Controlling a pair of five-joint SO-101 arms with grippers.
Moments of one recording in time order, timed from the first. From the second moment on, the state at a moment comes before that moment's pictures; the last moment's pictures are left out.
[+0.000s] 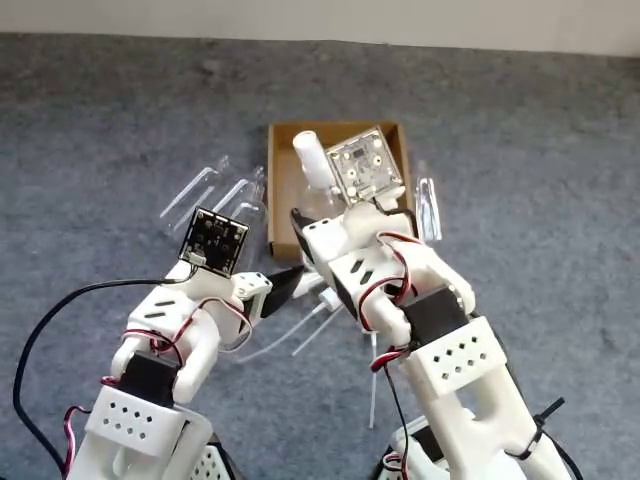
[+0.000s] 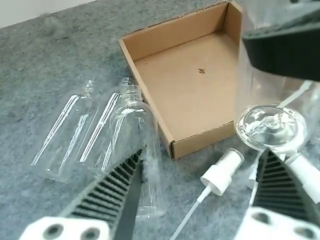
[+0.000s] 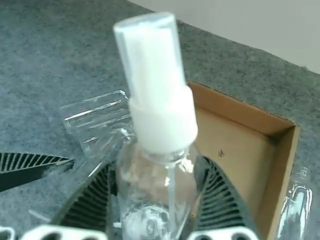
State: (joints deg) left arm 11.7 -77.0 75.8 41.4 0.7; right arm -30.4 -47.6 40.5 43.0 4.2
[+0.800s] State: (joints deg) left arm 11.7 -77.0 75.8 41.4 0.7; right arm -30.4 -47.6 40.5 43.0 4.2
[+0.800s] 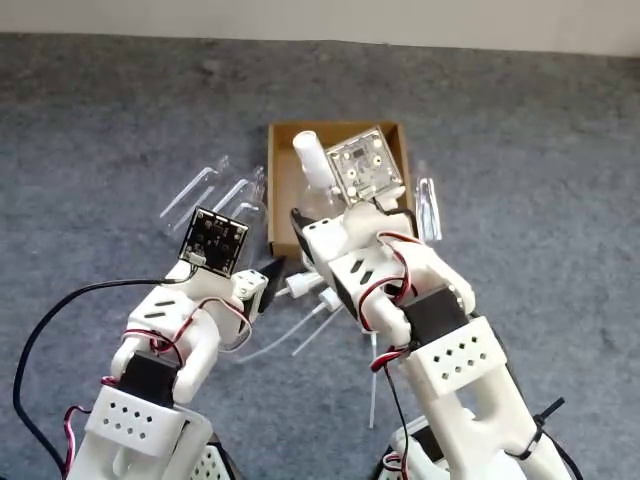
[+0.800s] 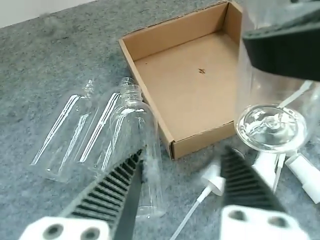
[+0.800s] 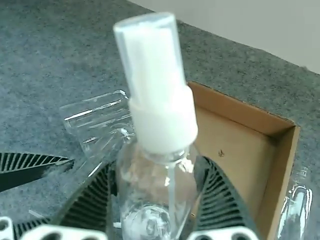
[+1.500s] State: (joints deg) left arm 11.7 -77.0 75.8 41.4 0.7; right arm -29.5 -47.5 40.5 36.8 4.2
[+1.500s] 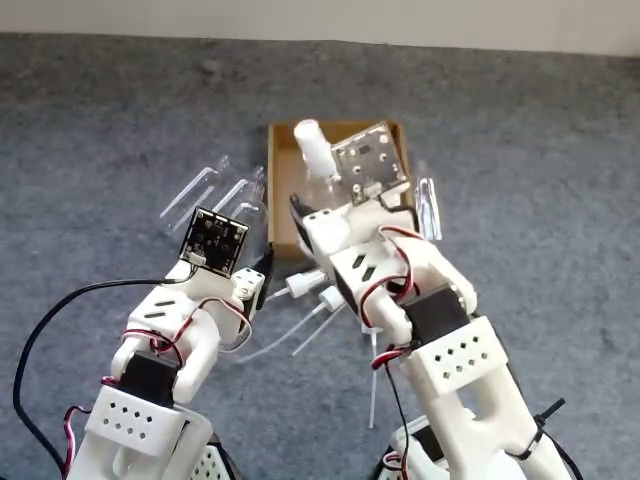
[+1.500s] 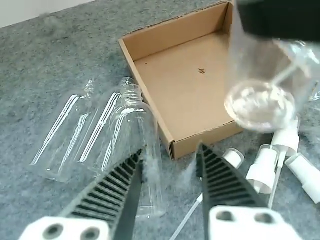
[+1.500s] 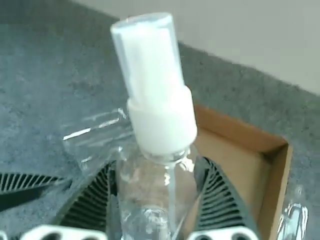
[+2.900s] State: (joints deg) left arm 11.7 -77.0 77.6 41.1 0.7; right arm -23.1 28.6 -1.6 5.8 4.2
